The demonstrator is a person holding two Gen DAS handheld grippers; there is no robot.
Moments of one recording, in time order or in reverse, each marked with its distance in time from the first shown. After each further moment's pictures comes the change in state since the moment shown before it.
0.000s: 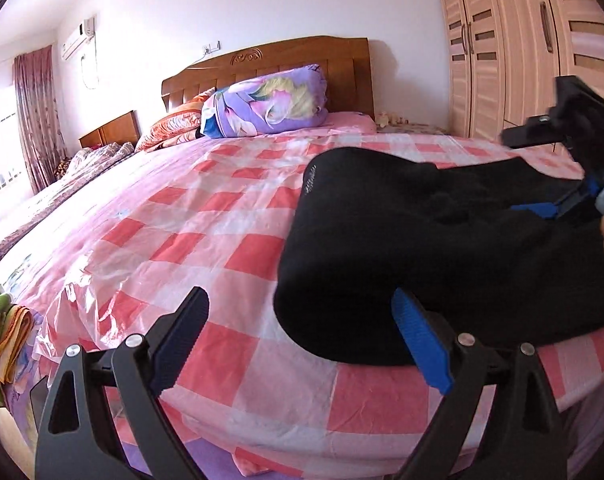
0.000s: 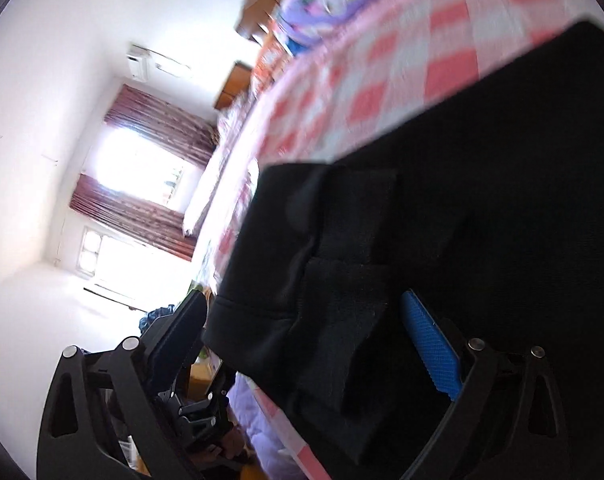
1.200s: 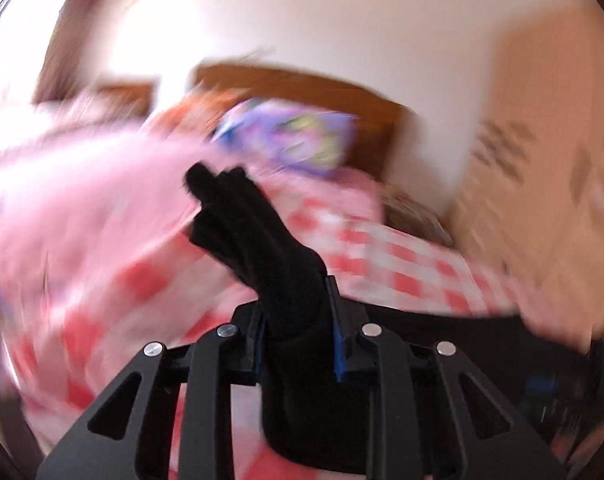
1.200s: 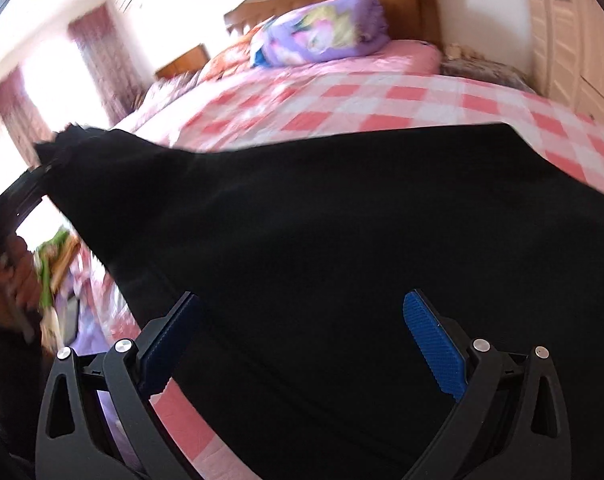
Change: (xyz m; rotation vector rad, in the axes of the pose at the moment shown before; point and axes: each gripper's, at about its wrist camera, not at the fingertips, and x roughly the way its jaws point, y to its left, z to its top) left arm -0.009 0.100 0.094 -0.217 -0.140 -0.146; right arm -0.034 0.024 -0.064 -0.368 -0.169 -0.516
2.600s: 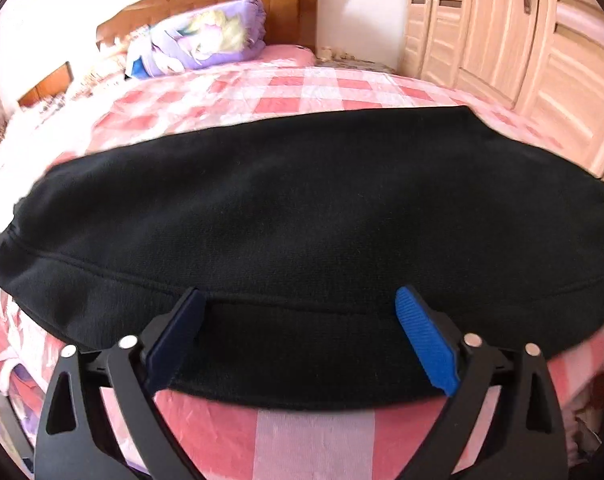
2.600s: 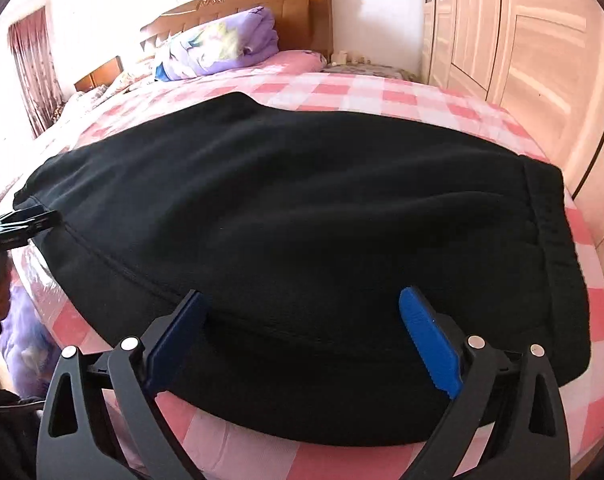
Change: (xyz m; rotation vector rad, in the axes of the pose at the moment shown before) left arm 0.065 -0.136 -0.103 0.190 0.443 -0.082; right arm -0.124 -0.141 -0.095 0.030 -0.040 -0.357
